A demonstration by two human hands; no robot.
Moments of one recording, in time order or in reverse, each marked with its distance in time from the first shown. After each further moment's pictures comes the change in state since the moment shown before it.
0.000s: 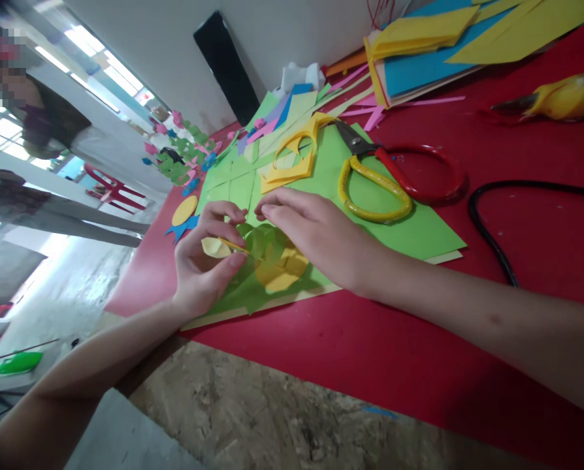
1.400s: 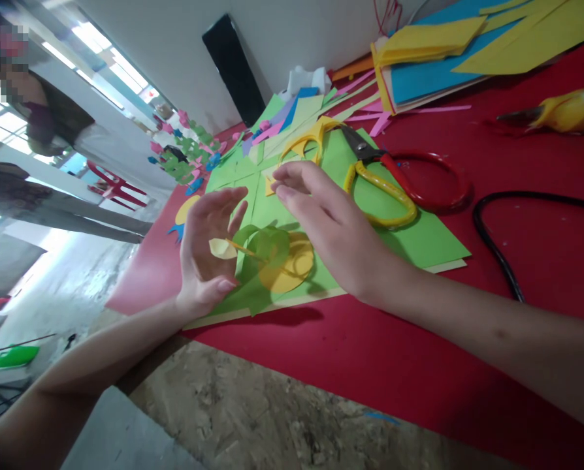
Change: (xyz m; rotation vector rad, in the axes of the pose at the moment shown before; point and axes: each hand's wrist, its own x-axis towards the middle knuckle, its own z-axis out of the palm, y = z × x) left_hand 0.001 -0.013 0.000 -0.167 -0.003 0.078; right_hand 0.003 0.007 0.003 0.186 0.171 -0.150
